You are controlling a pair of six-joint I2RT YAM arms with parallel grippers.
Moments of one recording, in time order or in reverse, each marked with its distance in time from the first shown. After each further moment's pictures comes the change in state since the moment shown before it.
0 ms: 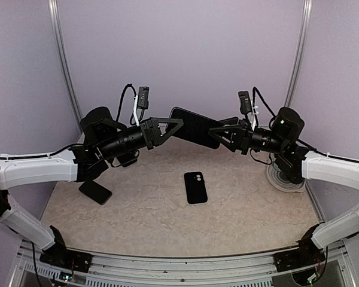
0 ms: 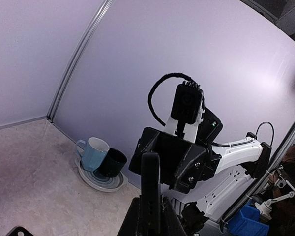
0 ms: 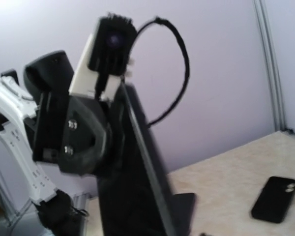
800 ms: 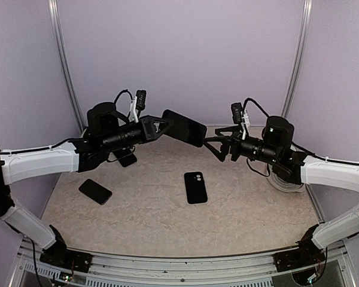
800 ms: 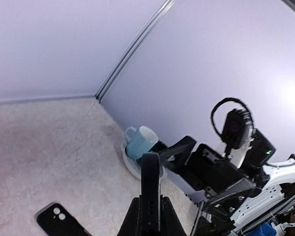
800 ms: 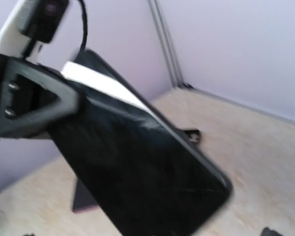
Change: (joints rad) left arm 0.120 0.060 0.056 -0.240 -0.063 -0.047; right arm 0.059 -0.005 -0.042 -0.206 0.411 -0.139
